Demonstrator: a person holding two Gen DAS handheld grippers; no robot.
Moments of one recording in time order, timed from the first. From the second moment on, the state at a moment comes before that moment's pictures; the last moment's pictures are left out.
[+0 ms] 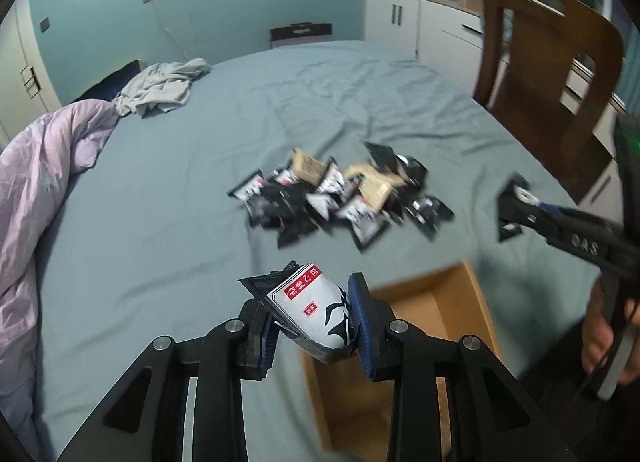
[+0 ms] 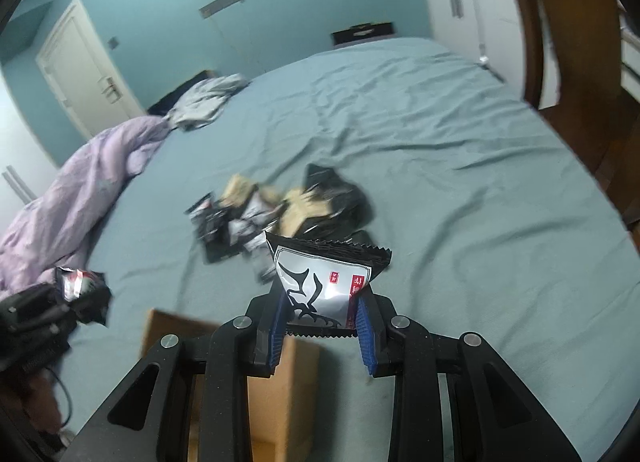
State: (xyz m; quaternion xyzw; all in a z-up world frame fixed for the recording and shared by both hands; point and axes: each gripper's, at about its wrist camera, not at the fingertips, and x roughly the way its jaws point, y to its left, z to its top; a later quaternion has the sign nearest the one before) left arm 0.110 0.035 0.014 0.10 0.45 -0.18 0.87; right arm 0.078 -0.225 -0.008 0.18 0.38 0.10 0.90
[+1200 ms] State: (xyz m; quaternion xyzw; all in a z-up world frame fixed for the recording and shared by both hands) left arm 0.127 0.013 -0.065 0.09 0.53 -0.11 0.84; right arm 0.088 -0.189 -0.020 0.15 0.42 0.15 0.88
